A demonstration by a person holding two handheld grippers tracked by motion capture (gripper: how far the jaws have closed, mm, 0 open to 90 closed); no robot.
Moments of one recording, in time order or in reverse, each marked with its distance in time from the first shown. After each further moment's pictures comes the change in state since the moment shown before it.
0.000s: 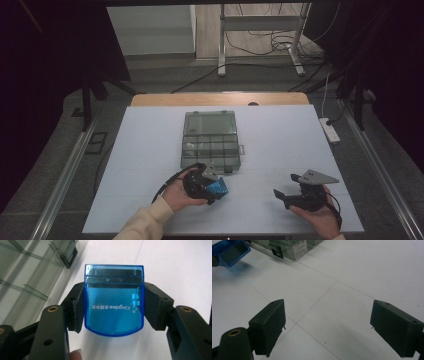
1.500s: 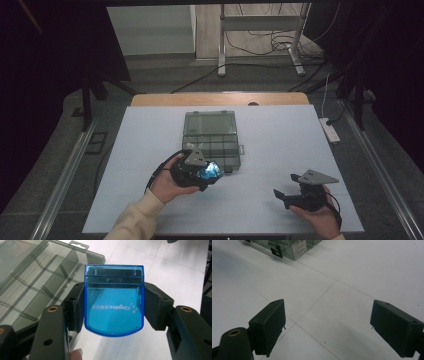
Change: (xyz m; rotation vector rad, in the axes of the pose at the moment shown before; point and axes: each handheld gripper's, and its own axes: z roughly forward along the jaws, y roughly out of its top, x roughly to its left) left arm 0.016 0.006 -0.051 -0.151 0.070 -0.047; right arm 0.000 0.000 0.001 0.003 -0.003 0.000
